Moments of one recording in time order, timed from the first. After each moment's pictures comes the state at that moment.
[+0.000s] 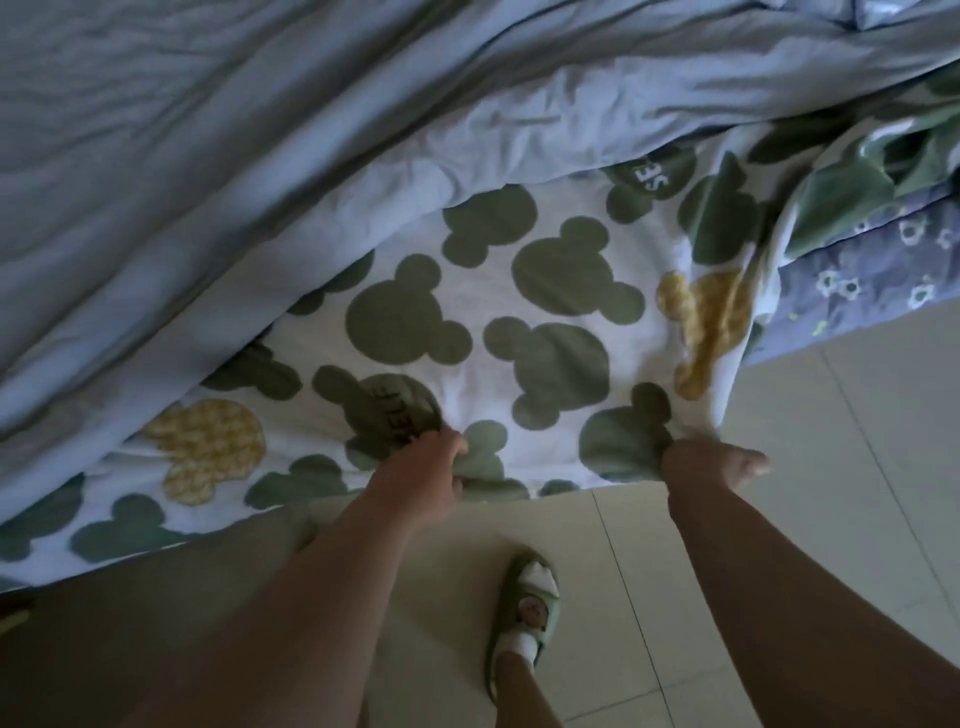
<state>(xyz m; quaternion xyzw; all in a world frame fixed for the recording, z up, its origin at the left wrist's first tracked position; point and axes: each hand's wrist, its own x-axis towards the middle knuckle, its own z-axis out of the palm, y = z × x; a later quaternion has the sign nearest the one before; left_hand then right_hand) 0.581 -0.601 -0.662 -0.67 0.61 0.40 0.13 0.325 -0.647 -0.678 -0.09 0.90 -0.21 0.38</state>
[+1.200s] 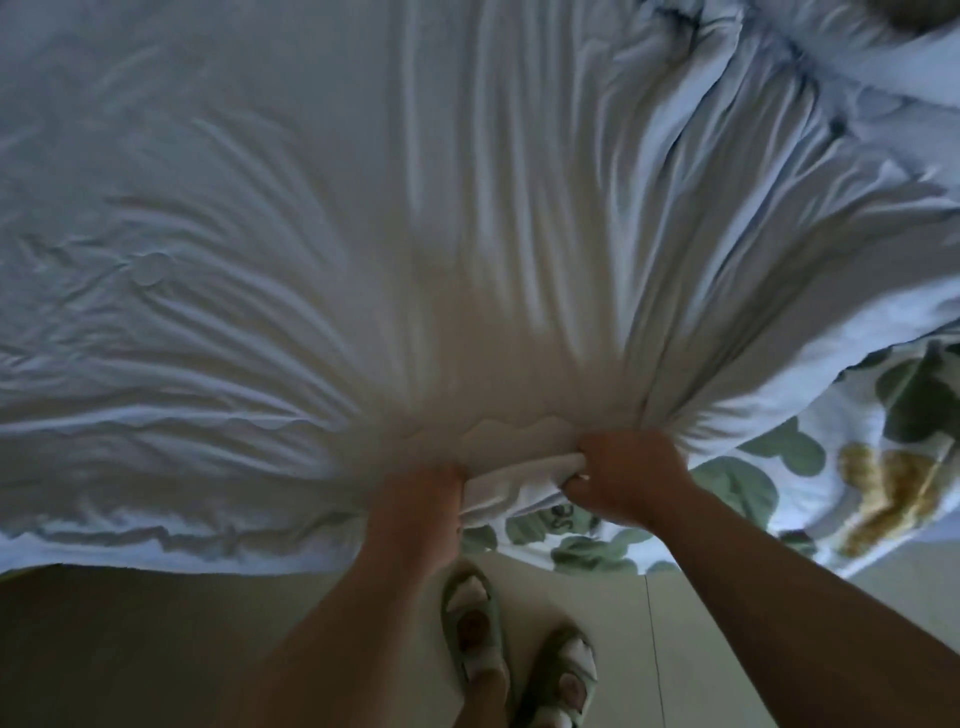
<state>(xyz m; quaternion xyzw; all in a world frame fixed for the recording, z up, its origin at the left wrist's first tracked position) 0.740 -0.596 -0.620 -0.74 0.59 0.27 0.16 0.563 -0.719 -0.595 -0.83 0.44 0.27 0.20</state>
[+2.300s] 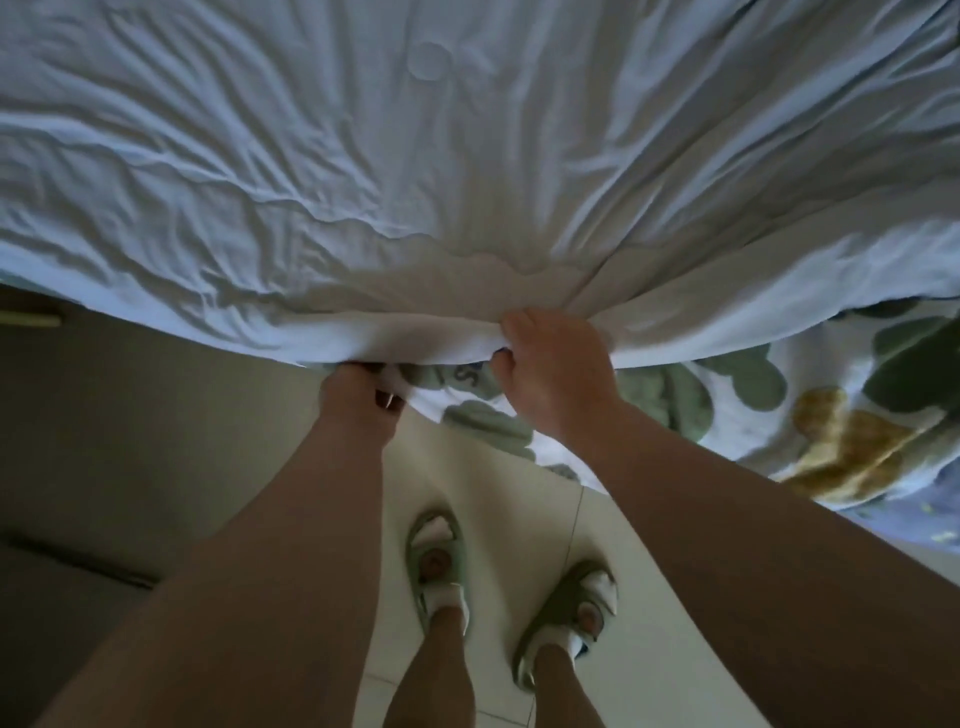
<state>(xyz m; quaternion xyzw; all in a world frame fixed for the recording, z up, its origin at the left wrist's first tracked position) 0.640 -0.572 -0.699 -0.60 -0.36 0.37 -0.61 0.505 -0.698 -0.651 -0.95 0.27 0.00 0.15</state>
